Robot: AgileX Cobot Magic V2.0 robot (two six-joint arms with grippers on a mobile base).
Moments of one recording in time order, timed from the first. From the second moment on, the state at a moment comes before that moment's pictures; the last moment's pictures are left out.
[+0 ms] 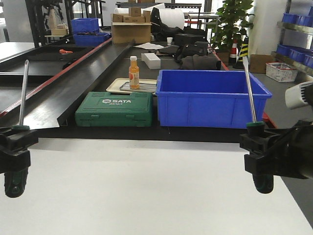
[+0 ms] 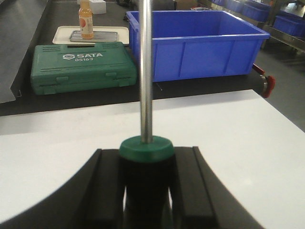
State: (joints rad) left arm -0.23 1.03 -0.94 -0.48 0.28 0.38; right arm 0.28 1.07 -1.01 0.24 0.36 -0.24
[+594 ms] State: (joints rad) left arm -0.23 1.03 -0.94 -0.48 0.28 0.38; right arm 0.28 1.07 -1.01 0.24 0.37 -0.24
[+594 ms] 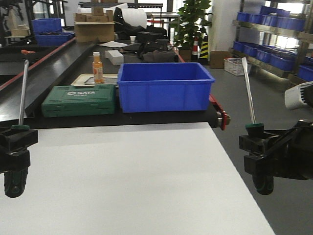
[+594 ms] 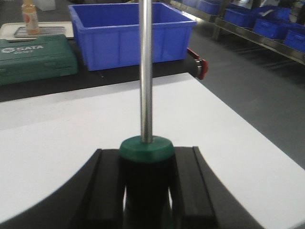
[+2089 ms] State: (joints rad) left arm -0.23 1.03 -0.94 -0.48 0.28 0.38; right arm 0.28 1.07 -1.01 0.24 0.37 -0.24
